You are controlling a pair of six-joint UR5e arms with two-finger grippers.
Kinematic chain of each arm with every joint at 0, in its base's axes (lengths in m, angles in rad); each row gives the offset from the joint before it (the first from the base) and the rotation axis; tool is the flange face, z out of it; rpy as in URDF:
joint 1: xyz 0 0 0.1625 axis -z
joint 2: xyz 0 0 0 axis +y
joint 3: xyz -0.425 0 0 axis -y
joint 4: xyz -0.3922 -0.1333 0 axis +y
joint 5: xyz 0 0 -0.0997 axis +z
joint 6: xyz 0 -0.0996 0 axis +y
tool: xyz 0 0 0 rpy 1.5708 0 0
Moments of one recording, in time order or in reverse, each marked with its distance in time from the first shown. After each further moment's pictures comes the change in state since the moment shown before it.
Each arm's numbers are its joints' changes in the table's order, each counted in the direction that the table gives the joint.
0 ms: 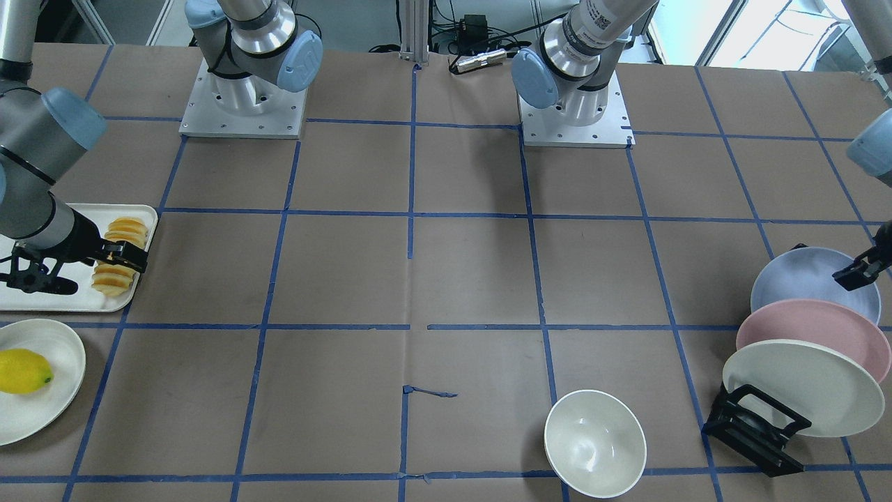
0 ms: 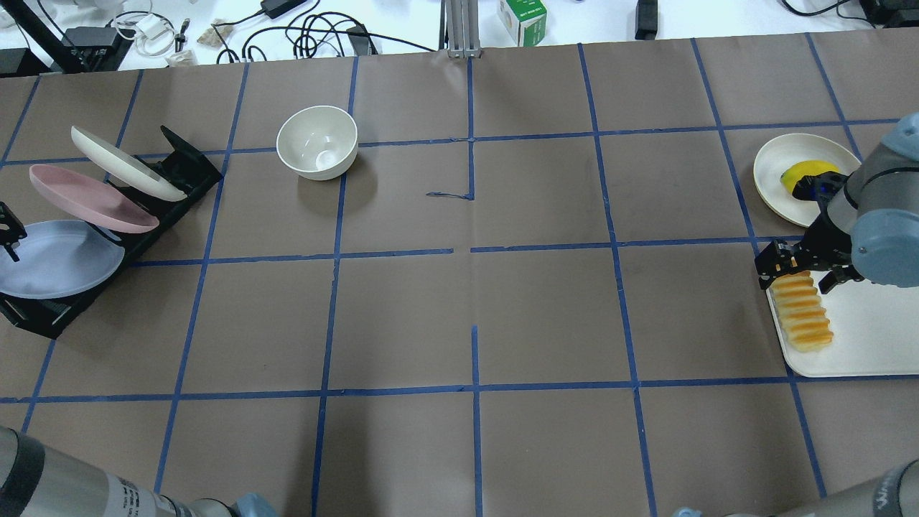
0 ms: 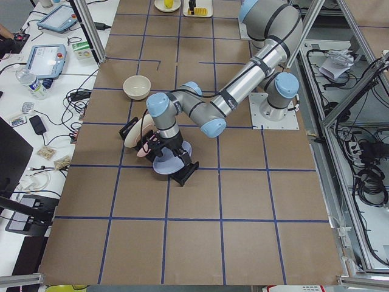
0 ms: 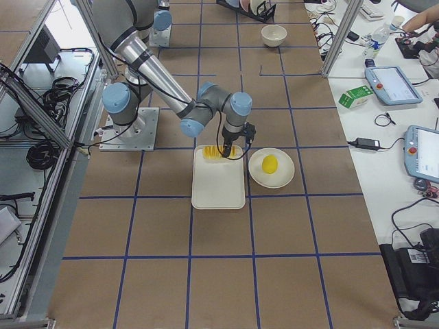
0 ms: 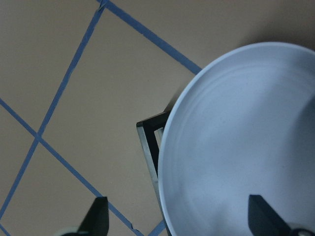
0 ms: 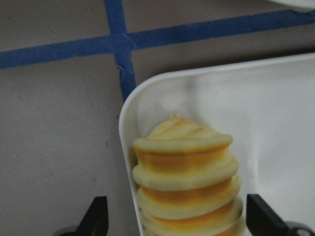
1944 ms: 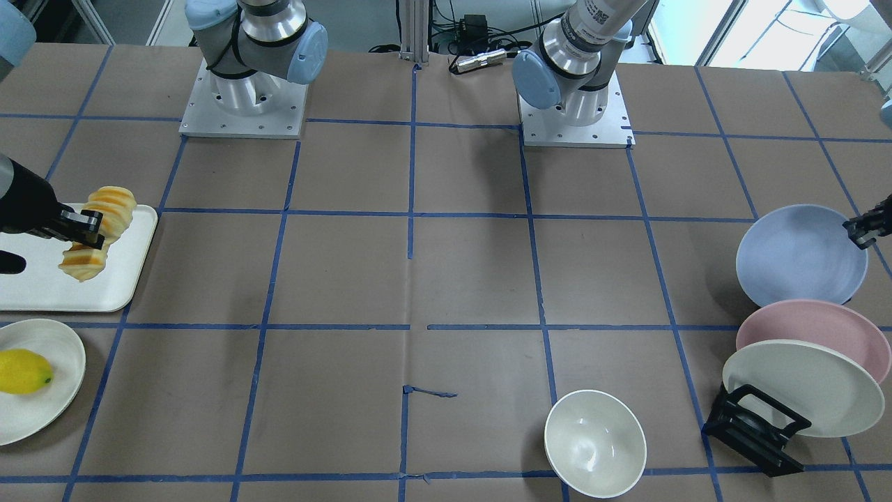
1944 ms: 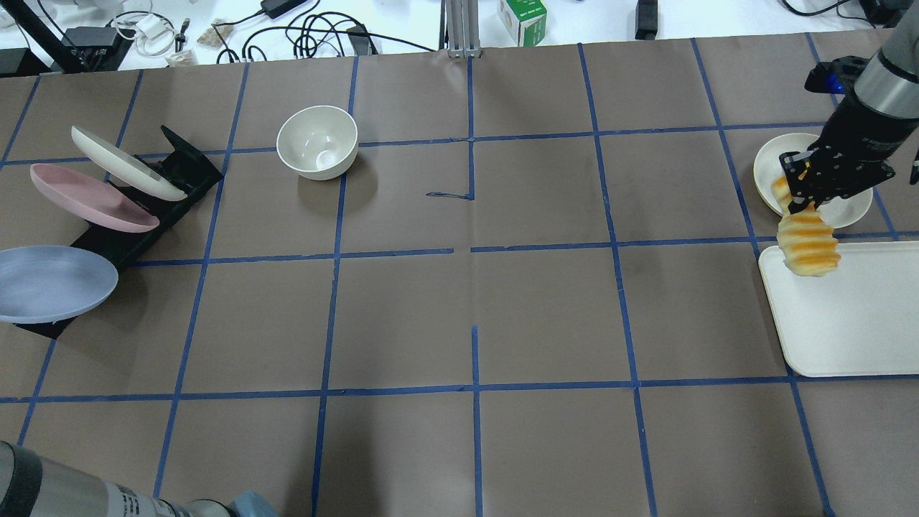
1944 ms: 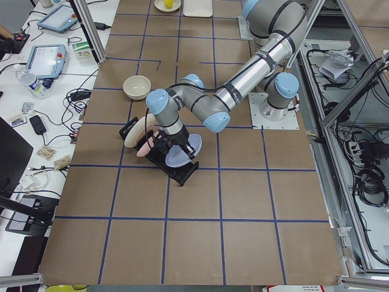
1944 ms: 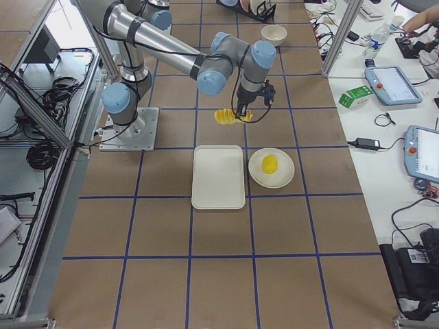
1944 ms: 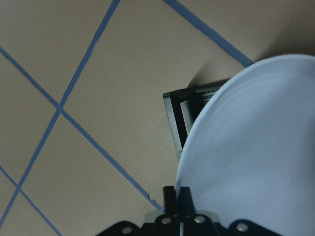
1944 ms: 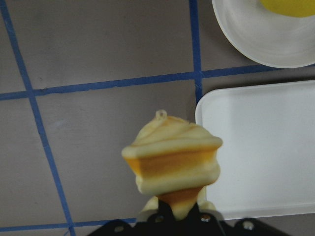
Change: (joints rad) left arm -0.021 -0.071 0.059 0.313 -0.012 -0.046; right arm -0.158 0.125 -0.378 -0.531 -0.050 -0.131
